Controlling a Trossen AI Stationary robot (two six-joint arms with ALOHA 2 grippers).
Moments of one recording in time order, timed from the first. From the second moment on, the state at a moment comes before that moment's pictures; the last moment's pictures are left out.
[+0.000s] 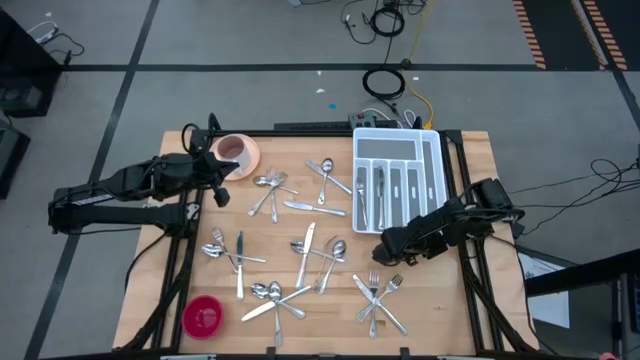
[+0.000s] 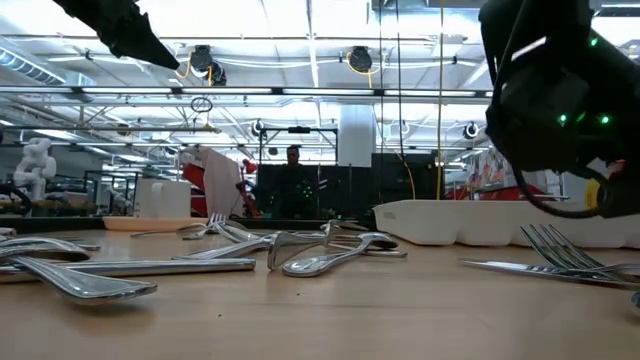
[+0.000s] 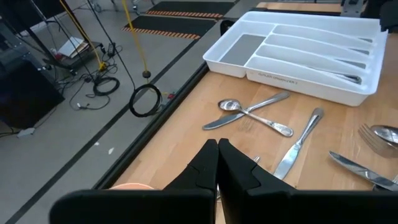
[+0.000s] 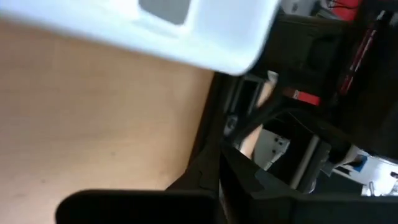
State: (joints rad) left arm 0.18 0.60 0.76 -0.66 -0.38 0.01; right arm 0.30 1.88 0.98 -1.52 -0.21 1.52
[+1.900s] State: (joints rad) left arm 0.18 0.68 0.76 -0.59 -0.39 0.03; right arm 0.17 1.65 1.13 -1.56 0.17 1.54
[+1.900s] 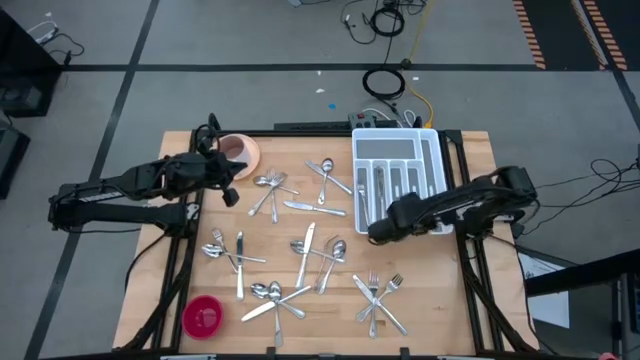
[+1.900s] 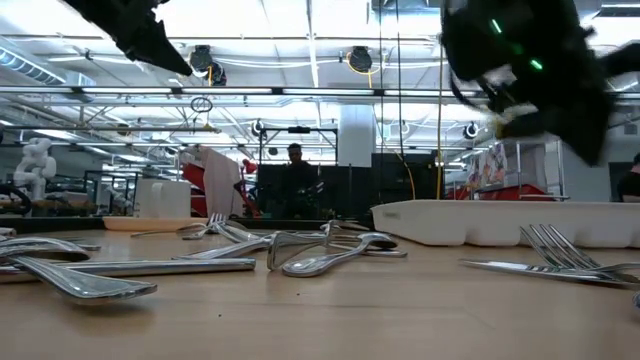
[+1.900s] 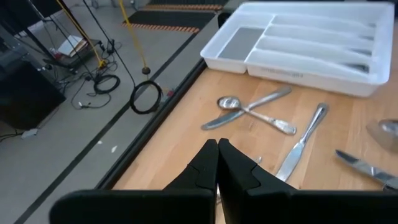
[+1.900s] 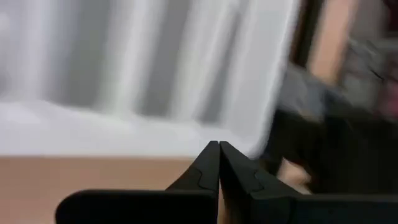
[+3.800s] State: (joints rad) left arm 0.18 0.45 0.79 -0.88 -0.13 -0.17; right arm 0.19 2.04 1.50 -0.68 0.24 1.47
